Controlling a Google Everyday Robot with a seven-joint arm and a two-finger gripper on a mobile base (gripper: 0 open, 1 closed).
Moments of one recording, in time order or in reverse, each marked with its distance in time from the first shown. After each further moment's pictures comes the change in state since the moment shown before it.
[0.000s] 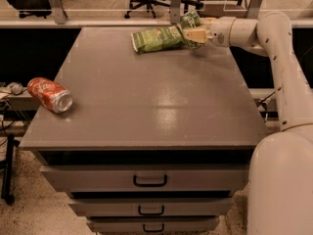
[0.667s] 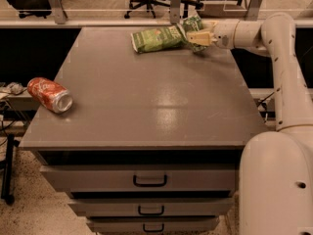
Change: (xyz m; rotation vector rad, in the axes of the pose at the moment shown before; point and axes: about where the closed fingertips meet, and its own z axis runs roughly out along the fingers) arm 0.015 -0.004 -0.009 -0.042 0.012 -0.004
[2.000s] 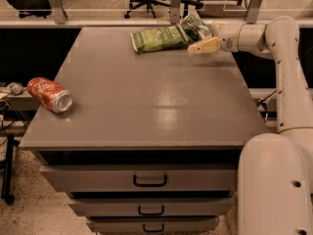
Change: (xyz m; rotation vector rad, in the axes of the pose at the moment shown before) arm 0.017 -0.010 -0.013 0.014 0.018 0.041
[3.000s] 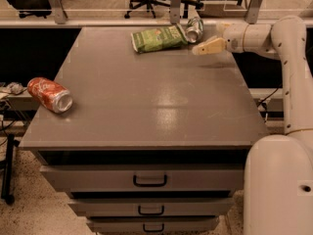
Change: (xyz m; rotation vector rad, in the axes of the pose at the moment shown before) arm 0.002 -0.003 -0.017 0.019 0.023 0.000
